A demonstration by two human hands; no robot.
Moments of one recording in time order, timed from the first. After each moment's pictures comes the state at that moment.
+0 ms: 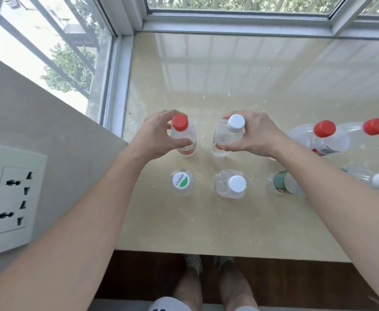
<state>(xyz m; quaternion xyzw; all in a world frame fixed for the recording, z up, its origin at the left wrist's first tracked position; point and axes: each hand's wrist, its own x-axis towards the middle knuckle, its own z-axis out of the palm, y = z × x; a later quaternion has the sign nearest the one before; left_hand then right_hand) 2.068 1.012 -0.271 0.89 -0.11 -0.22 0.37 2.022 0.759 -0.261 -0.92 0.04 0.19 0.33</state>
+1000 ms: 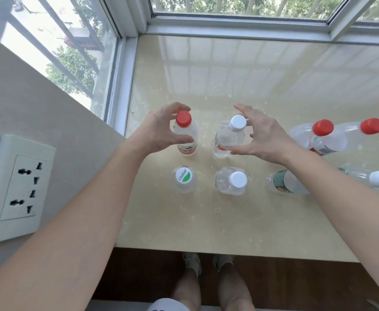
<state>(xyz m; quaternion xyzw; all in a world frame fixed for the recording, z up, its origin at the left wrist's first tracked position) 2.070 1.015 -0.256 0.88 -0.13 -0.24 0.39 2.002 0.749 -0.261 -0.91 0.03 0.18 0.36</state>
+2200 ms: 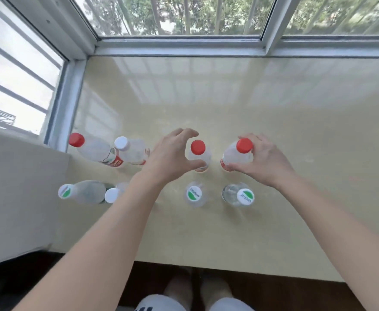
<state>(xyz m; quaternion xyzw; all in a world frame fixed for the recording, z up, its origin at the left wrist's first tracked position) 1.993 0.739 -0.222 0.93 -0.14 -0.22 0.25 1.941 0.502 -0.263 -0.92 0.11 0.18 0.32</state>
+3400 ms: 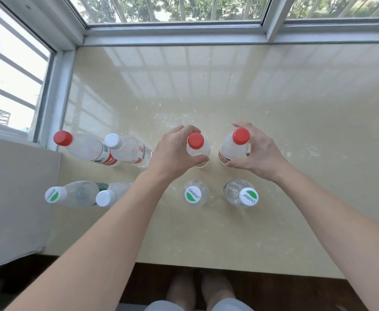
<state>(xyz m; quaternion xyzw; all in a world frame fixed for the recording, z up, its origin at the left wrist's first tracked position) 1.998 0.729 -0.262 0.92 -0.13 -0.17 0.33 1.951 0.502 -0.298 -0.88 0.07 0.13 0.44</state>
